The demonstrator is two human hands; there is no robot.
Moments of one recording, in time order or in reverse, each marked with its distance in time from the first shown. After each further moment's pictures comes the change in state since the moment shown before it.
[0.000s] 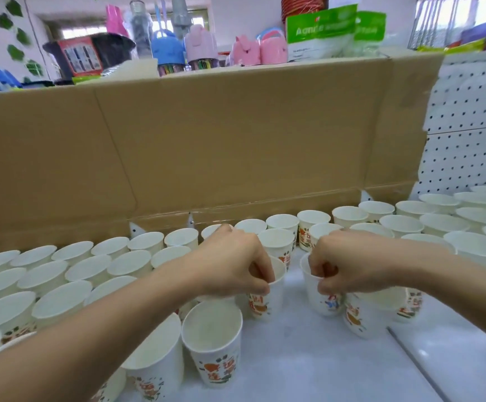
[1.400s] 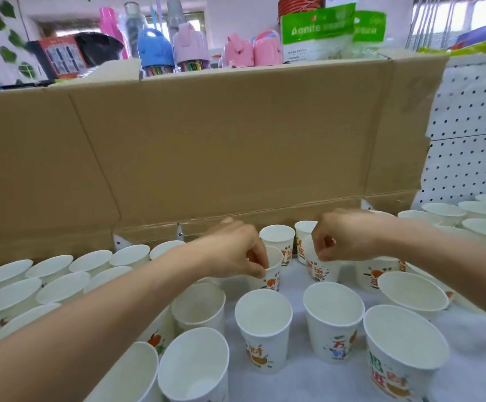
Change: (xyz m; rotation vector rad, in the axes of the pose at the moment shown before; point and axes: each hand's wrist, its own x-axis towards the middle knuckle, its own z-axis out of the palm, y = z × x) left_hand 0.066 -0.035 0.008 -0.037 0.017 0.047; right_hand 0.053 0.066 -0.006 0.028 0.092 0.084
